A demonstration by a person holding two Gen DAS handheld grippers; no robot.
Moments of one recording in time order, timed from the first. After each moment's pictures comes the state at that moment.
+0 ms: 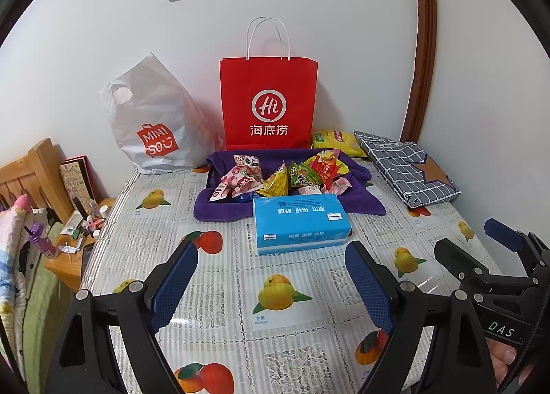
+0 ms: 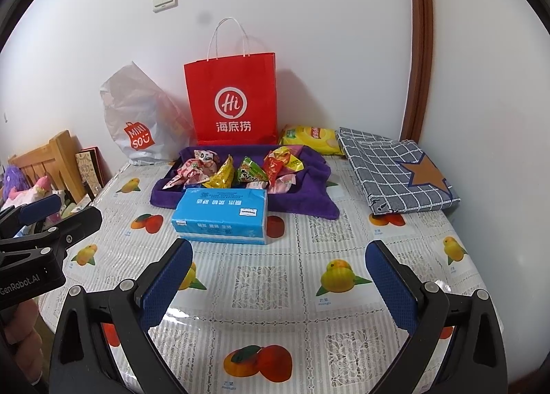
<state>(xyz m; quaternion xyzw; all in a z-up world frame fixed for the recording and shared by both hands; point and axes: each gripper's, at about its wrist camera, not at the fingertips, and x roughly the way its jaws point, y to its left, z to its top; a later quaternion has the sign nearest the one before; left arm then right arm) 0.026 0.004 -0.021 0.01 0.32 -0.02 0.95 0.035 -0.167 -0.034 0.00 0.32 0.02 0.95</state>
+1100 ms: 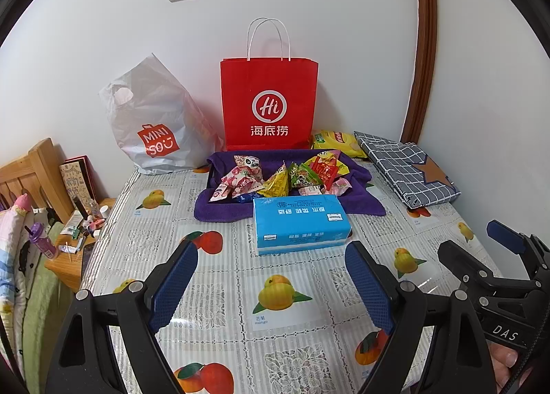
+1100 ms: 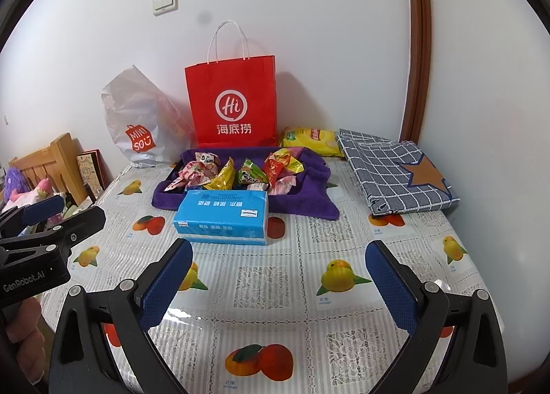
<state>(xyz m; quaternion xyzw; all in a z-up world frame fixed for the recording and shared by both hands) 0.026 0.005 -0.021 0.00 0.32 -0.02 0.95 0.033 -0.167 -0.033 0.00 0.32 0.02 0.95</state>
